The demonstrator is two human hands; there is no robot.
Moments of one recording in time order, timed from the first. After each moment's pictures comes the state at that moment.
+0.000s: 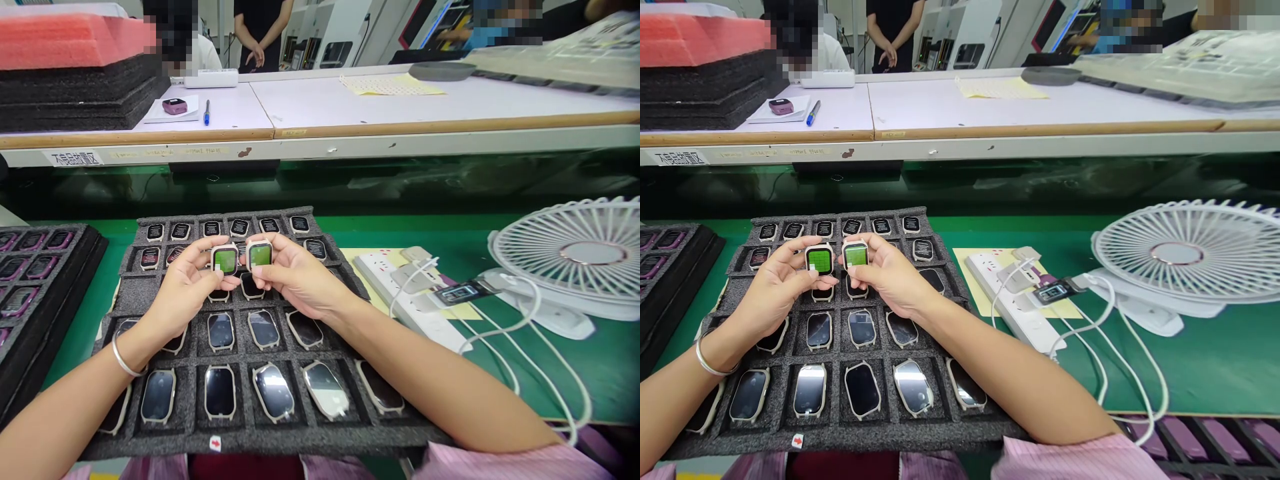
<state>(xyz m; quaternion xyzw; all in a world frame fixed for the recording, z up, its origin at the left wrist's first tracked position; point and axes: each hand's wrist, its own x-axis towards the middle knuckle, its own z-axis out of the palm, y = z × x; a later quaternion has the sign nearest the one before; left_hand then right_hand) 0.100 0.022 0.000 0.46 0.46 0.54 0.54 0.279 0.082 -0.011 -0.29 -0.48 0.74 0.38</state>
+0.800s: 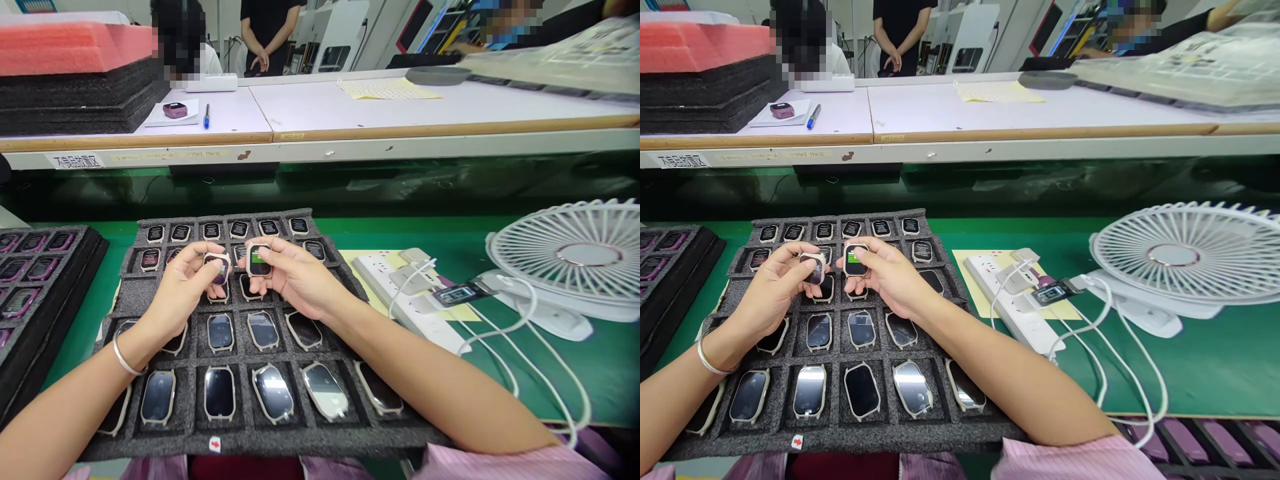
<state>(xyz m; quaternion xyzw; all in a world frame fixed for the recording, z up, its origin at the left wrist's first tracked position) 0.099 0.023 0.000 0.45 0.51 0.54 0.50 0.280 0.086 -0.011 -0.29 -0.45 0.76 0.36</state>
